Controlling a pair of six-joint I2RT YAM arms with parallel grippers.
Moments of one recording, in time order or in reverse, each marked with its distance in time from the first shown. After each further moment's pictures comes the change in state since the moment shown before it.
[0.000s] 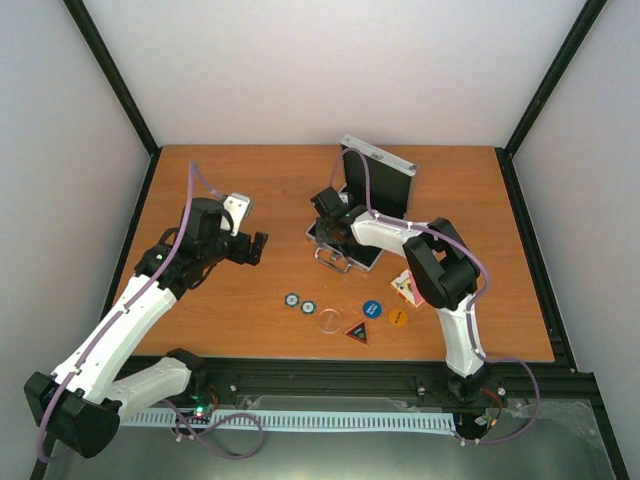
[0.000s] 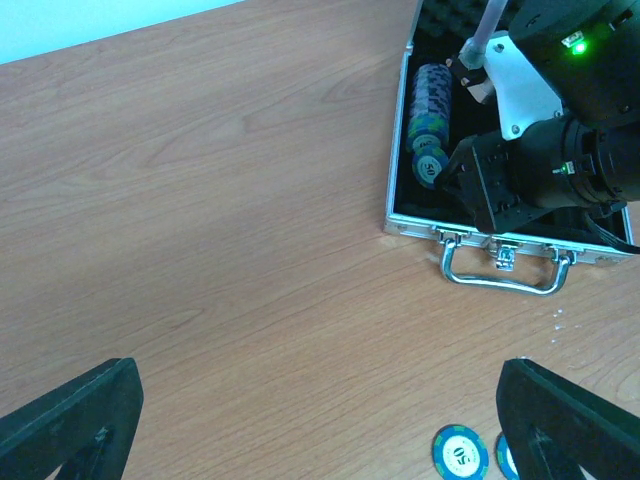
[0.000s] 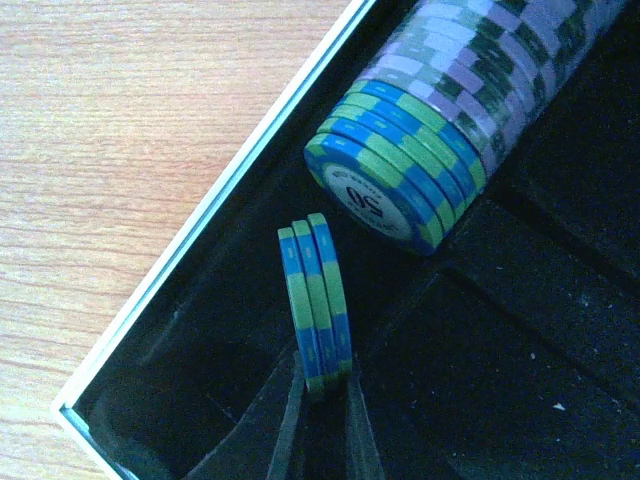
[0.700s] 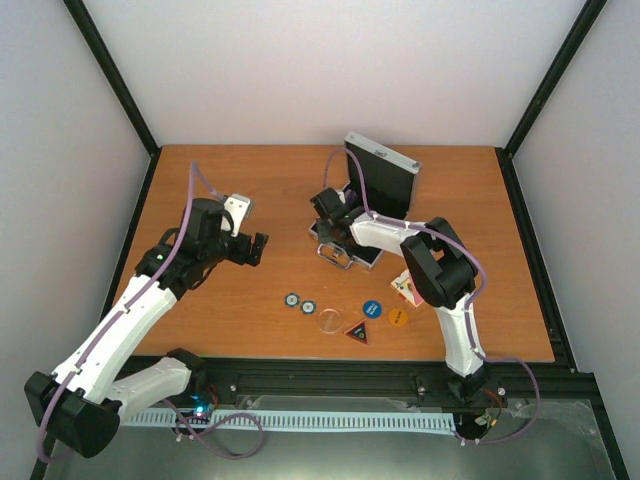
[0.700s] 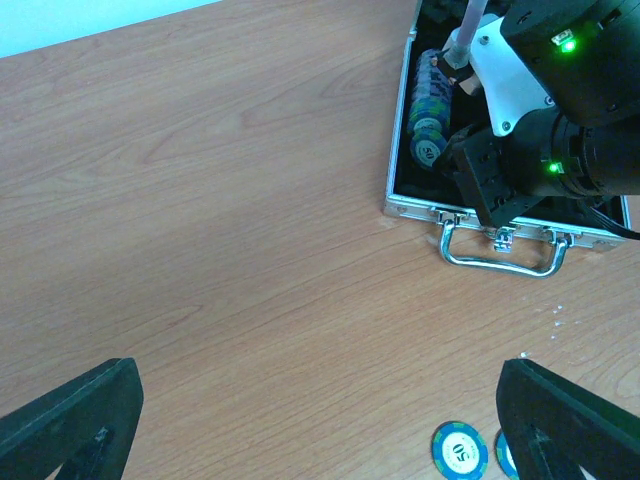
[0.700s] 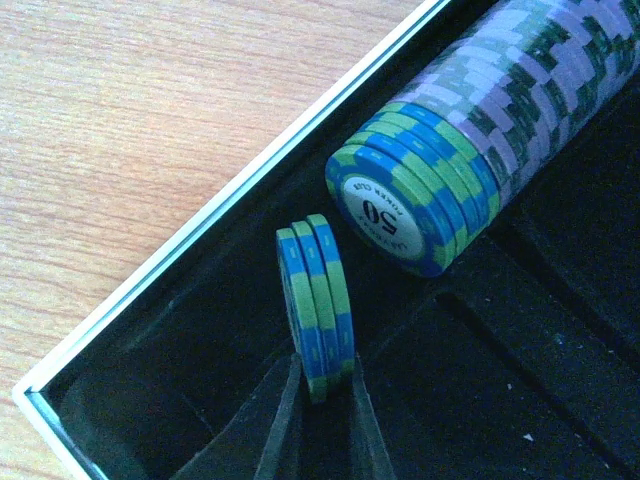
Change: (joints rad) left arm 0.000 0.000 -0.007 0.000 0.003 0.000; right arm 0.000 0.022 0.008 0.036 0.087 -0.199
